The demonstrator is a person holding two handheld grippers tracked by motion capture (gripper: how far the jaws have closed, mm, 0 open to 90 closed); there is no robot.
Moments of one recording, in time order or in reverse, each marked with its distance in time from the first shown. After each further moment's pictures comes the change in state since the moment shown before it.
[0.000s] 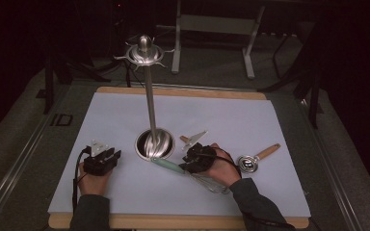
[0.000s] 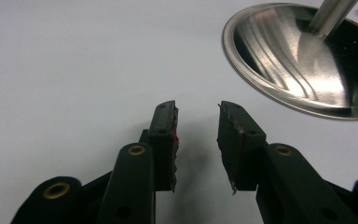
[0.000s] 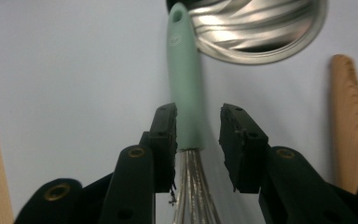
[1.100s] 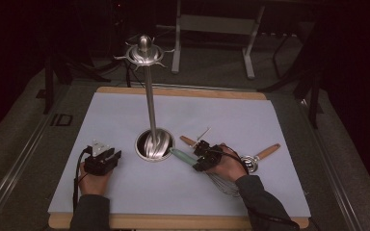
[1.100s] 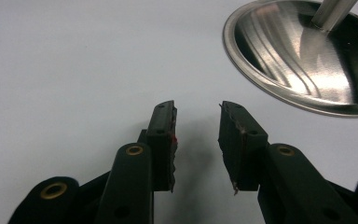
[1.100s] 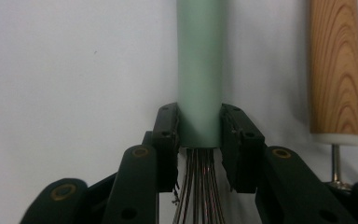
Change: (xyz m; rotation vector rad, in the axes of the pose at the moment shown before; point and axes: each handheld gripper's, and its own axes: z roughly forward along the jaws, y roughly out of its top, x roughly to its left) left arm -0.002 0.001 0.001 0.014 0.009 0.015; right arm -0.034 -0.023 0.015 0.232 -0.032 0.140
